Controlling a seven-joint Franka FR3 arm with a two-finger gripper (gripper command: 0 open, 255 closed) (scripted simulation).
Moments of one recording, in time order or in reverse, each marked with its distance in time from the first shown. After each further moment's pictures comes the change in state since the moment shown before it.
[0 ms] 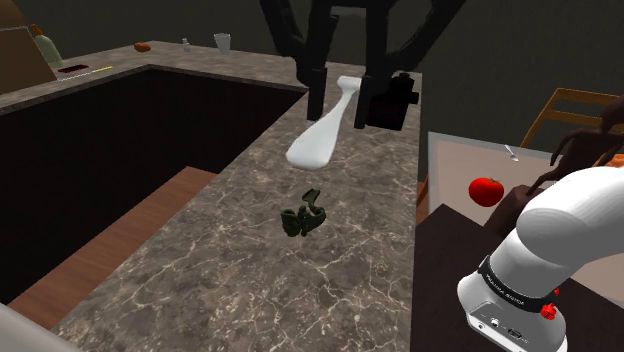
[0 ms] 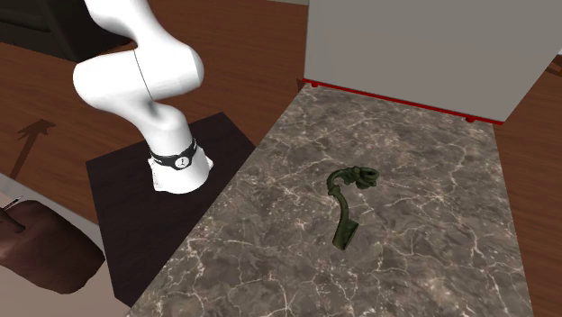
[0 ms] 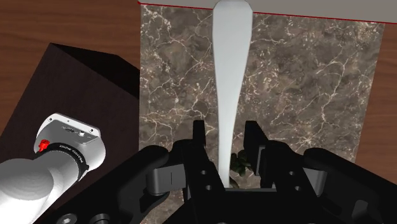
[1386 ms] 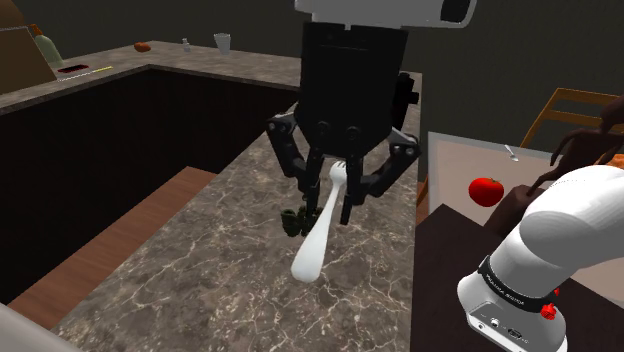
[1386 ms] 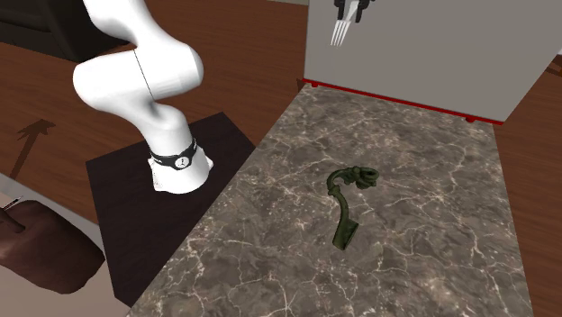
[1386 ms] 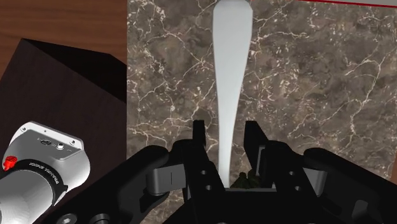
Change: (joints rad) arm 0.055 -0.130 0.027 -0.356 0.075 0.228 -0.093
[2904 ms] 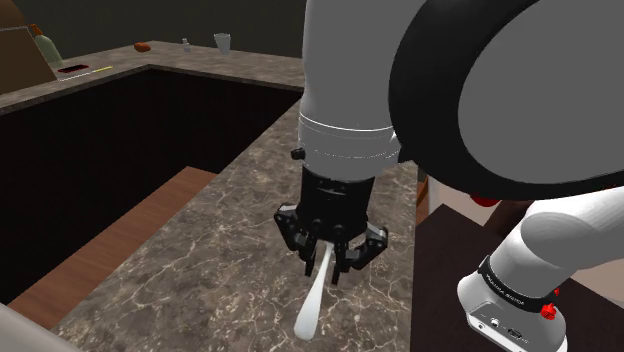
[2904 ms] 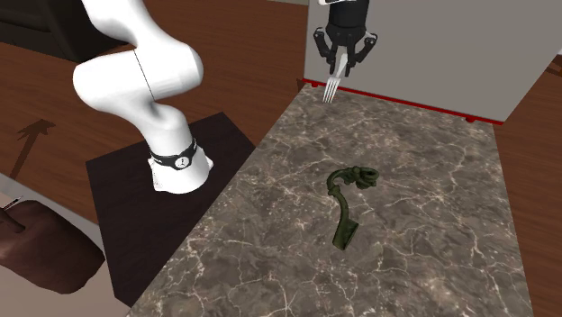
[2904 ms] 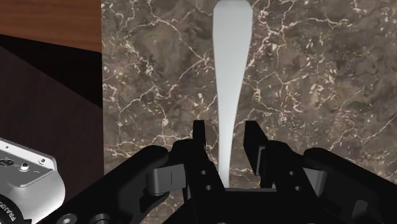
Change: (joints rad) arm 0.022 -0.030 0.127 -0.285 0.102 0.267 -0.072
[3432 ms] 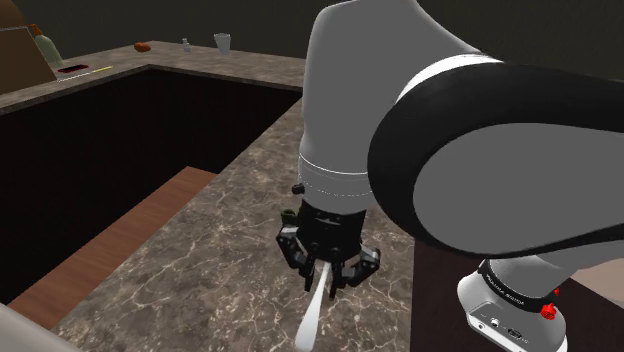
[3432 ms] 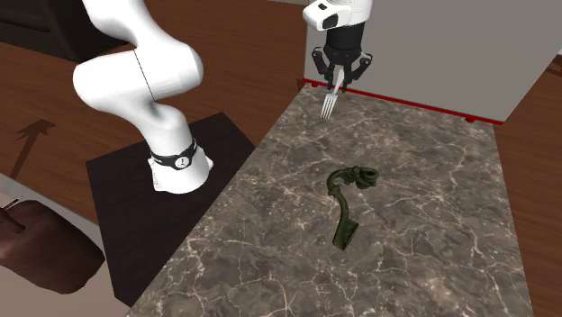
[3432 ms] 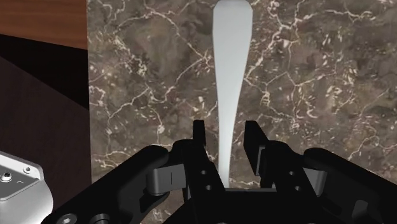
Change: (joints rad) arm -0.009 0.022 0.069 -0.076 0.041 0.105 -0.024
